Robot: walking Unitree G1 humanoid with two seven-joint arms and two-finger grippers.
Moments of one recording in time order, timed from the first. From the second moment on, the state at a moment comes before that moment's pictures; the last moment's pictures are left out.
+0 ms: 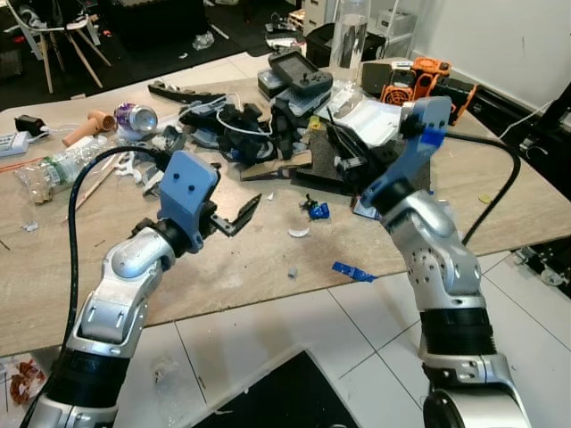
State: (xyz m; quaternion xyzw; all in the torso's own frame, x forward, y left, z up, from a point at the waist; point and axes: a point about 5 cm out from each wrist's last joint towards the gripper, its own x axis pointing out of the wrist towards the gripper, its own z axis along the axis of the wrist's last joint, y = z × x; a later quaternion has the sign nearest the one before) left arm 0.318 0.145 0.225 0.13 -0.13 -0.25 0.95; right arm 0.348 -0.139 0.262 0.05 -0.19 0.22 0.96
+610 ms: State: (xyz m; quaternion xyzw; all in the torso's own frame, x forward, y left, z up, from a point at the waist) left arm 0.329 0.153 0.210 0.11 -0.10 -0.13 0.98; right arm 0.330 -0.128 0.258 -0.01 -0.20 0.19 0.96
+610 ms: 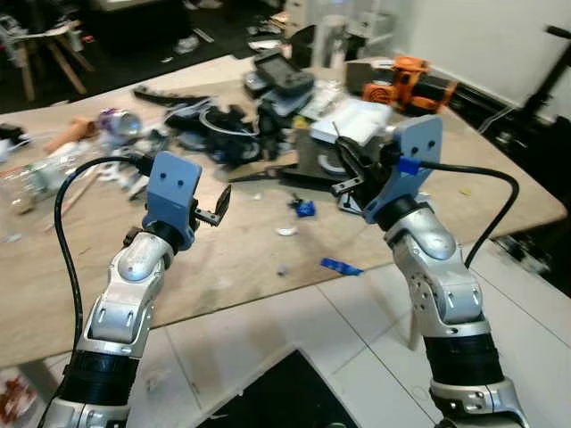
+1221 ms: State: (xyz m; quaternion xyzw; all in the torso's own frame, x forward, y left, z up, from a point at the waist) left arm 0.330 0.151 0.216 0.10 -0.12 -0.11 0.98; right arm 0.327 -0.127 0.294 0.03 -0.24 0.19 0.95
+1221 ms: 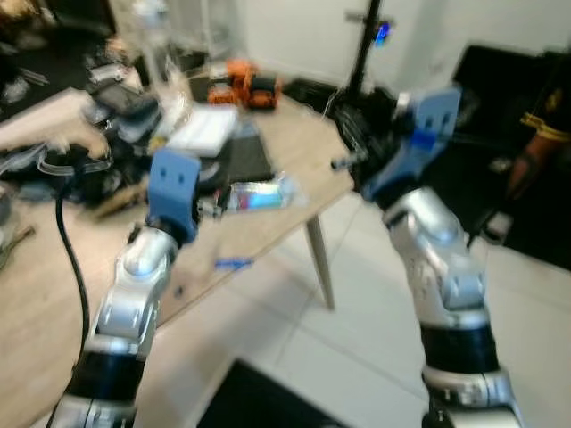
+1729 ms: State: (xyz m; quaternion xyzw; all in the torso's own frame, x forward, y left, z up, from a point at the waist) left arm 0.328 0.152 0.212 0.11 -0.11 -0.11 0.98; right arm 0.327 -0.127 0.254 0.04 -0.18 0.18 0.97
